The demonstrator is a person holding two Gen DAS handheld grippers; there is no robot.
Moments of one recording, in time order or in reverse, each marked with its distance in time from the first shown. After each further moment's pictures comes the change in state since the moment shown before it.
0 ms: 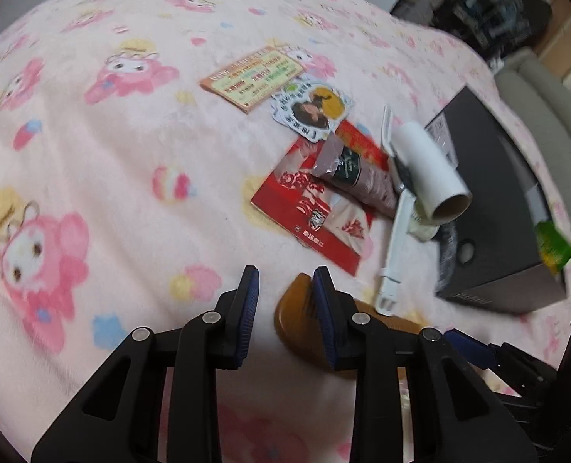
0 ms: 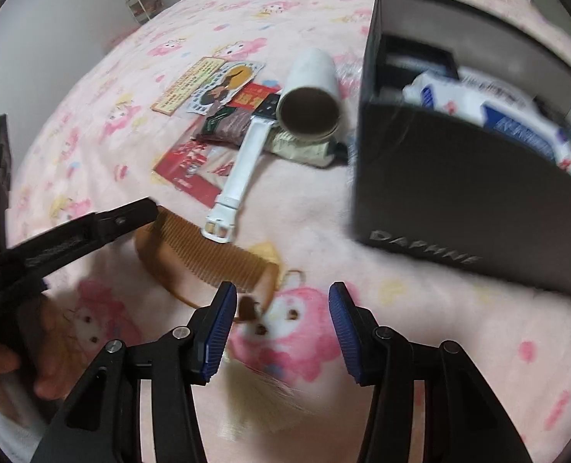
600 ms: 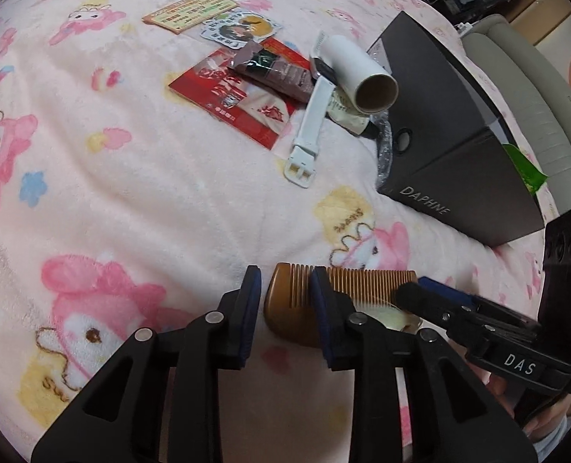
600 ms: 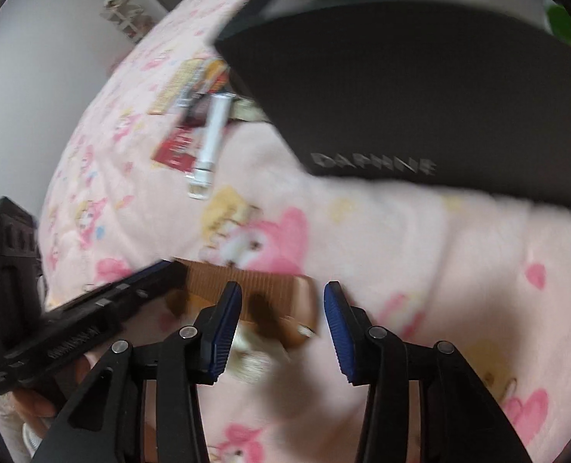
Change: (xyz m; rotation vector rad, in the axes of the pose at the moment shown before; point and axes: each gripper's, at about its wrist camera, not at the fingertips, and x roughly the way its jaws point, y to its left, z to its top) left arm -0.032 -0.023 -0.078 0.016 0.080 -0.116; right arm -0.021 -0.051 -0.040 0.142 0.013 0.076
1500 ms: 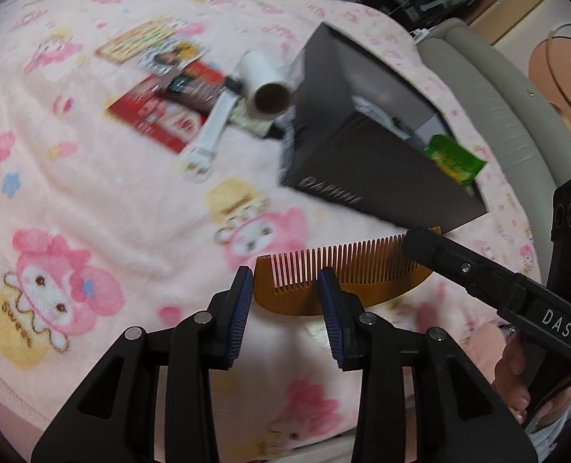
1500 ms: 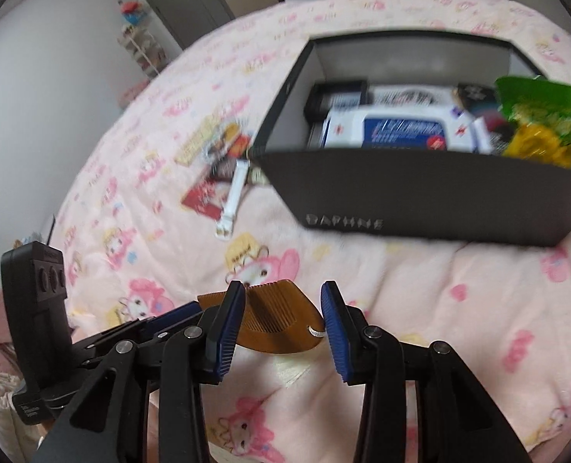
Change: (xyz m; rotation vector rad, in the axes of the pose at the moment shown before) left arm -0.046 -0.070 -0.016 0.091 -0.072 -0.140; right arm -0.096 0.008 0.000 -0.059 -0.203 -0.008
